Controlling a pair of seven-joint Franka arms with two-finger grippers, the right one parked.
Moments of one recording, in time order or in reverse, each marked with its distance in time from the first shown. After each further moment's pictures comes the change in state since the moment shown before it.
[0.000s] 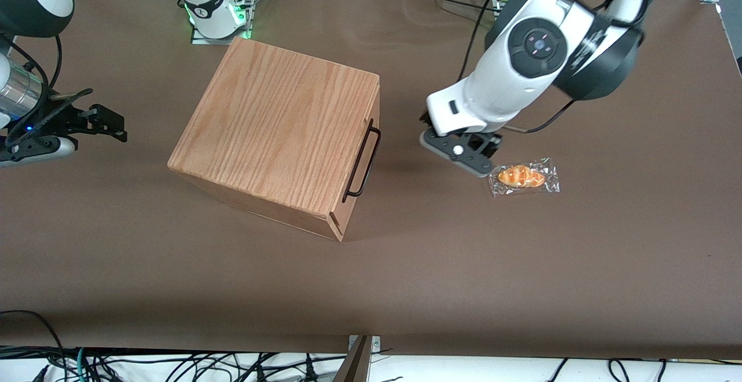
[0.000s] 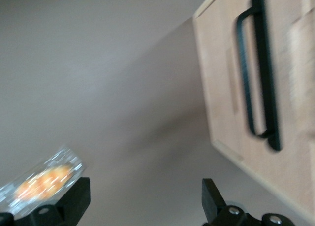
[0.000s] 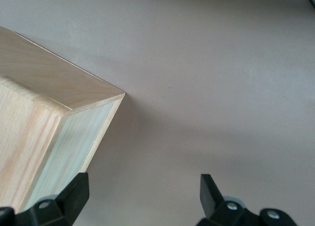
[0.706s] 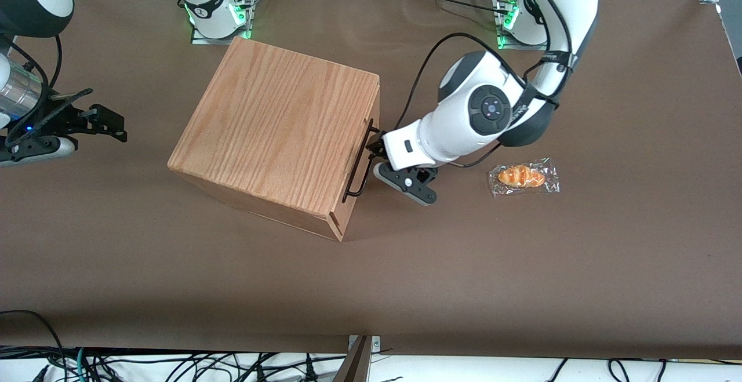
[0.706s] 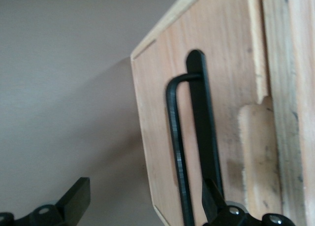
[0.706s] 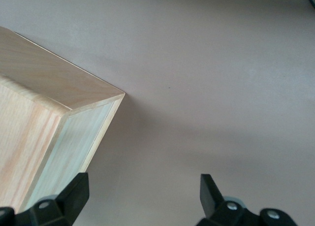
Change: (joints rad) arm -0.076 0.172 0.000 0.011 -0.170 0.291 0.000
